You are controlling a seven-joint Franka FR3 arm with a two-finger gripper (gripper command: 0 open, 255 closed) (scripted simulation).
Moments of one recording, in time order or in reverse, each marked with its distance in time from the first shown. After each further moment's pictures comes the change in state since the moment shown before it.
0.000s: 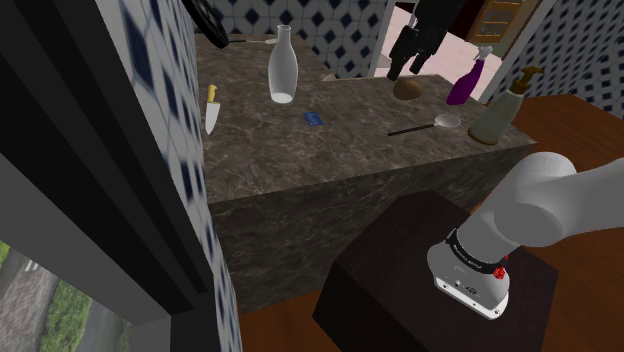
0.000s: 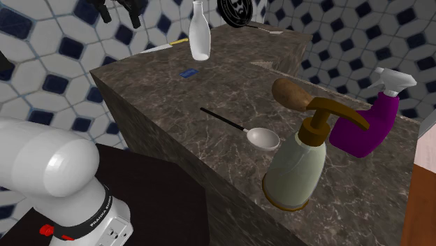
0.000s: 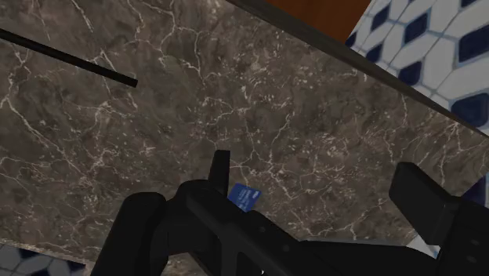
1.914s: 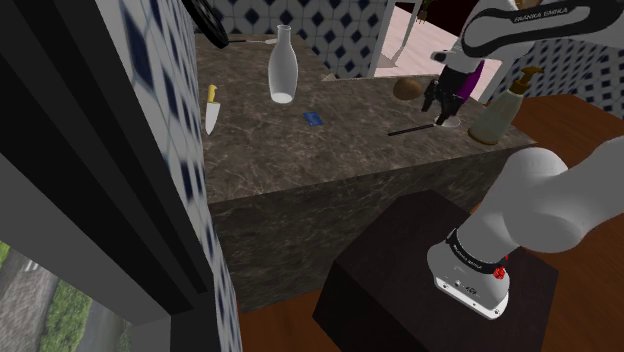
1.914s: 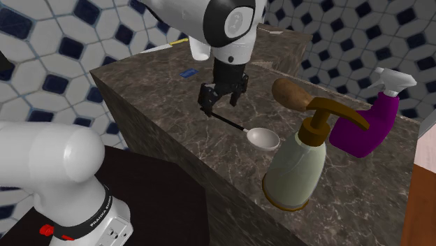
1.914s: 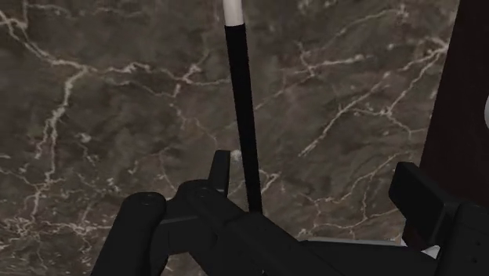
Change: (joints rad) arm 0.251 0.222 -0.957 -0.101 -0.380 0.284 -1.463
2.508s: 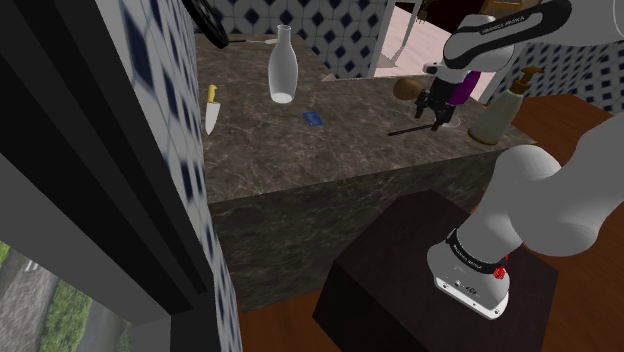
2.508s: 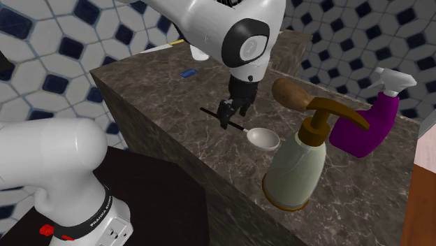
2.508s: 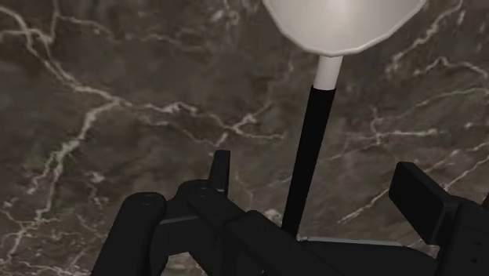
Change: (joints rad) arm 0.226 0.206 -0.286 0.064 0.082 0.131 -0.283
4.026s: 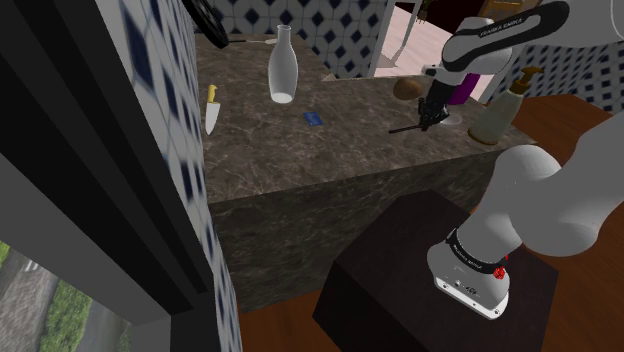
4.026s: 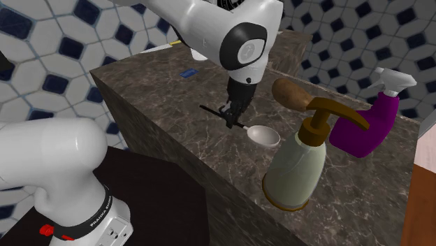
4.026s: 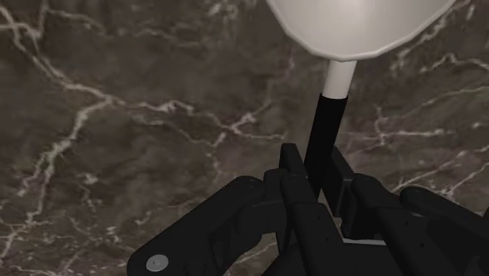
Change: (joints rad) arm 0.004 0.004 -0.003 -0.016 0.001 0.020 0.002
